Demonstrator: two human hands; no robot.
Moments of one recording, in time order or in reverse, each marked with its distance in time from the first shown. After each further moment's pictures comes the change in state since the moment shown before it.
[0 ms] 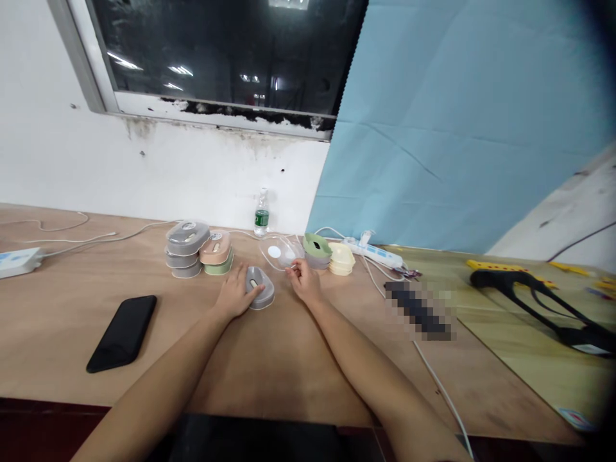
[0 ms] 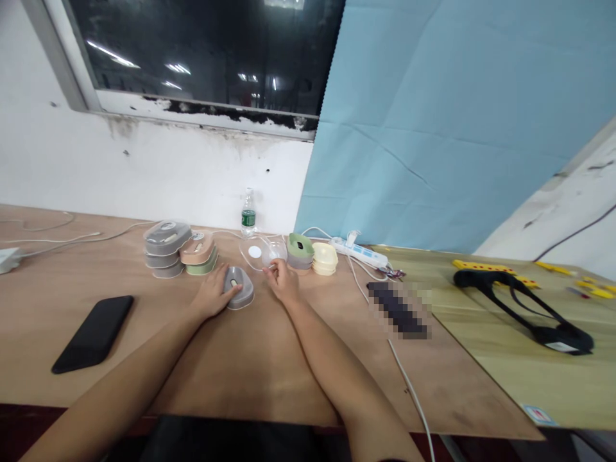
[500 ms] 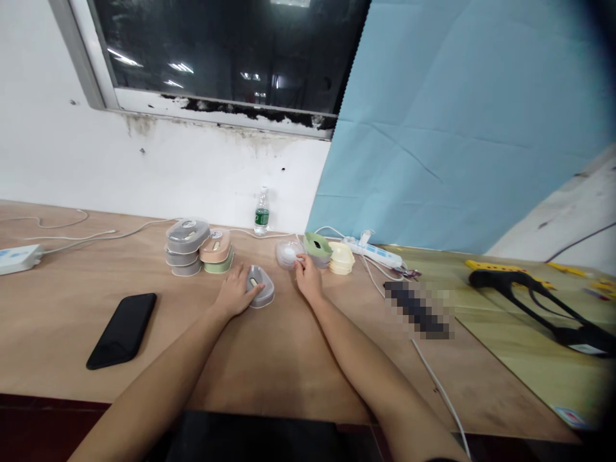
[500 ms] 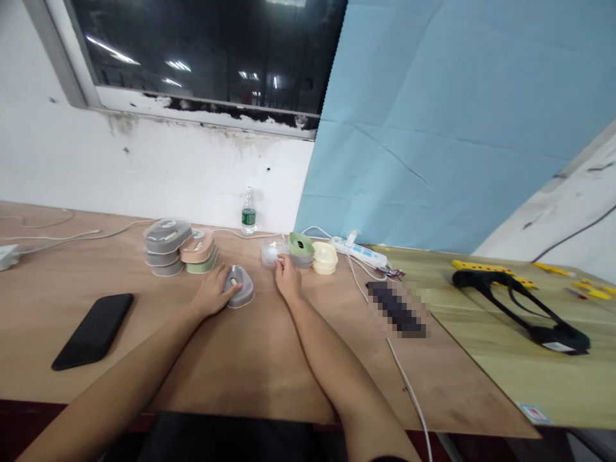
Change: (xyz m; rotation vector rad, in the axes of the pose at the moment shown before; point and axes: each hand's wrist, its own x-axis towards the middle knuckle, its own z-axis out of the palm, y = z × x) left_hand 0.000 0.001 -0.003 0.002 -0.044 0.005; right_hand 0.007 0.017 0.006 0.038 0.026 0.154
